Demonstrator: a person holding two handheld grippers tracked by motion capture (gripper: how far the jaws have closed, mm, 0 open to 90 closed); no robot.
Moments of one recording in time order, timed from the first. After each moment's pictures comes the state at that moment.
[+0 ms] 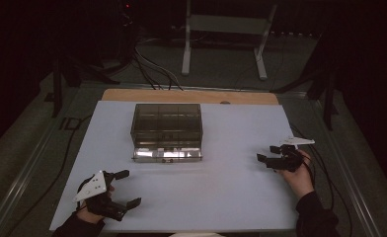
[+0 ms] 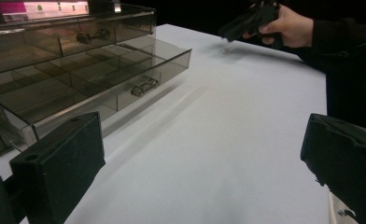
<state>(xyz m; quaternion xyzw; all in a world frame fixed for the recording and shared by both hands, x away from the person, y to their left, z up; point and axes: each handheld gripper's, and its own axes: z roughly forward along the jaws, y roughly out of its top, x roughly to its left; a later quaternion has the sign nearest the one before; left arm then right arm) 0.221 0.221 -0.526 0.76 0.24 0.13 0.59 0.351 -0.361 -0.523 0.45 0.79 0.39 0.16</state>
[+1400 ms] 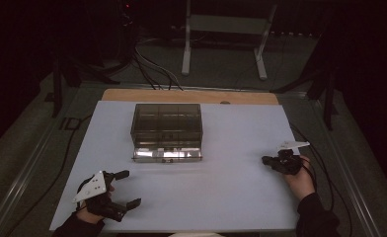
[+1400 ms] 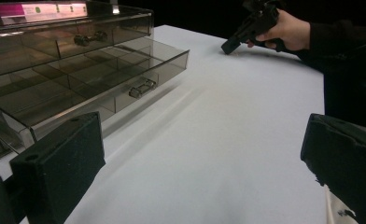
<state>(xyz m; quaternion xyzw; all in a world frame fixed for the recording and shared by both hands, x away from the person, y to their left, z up) 0.219 0.220 -0.525 0.76 0.23 0.13 0.59 0.345 -0.363 -0.532 0.43 0.82 0.34 0.14</state>
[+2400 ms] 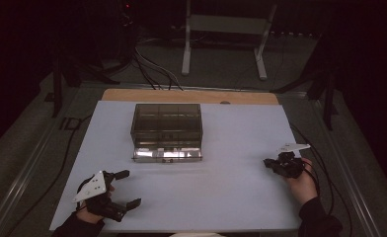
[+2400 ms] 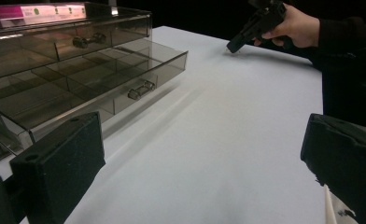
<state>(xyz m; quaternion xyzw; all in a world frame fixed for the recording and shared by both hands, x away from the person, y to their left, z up) 0.220 0.220 -0.525 0.76 0.23 0.13 0.59 0.328 -0.355 -0.518 0.44 0.83 0.31 0.16</state>
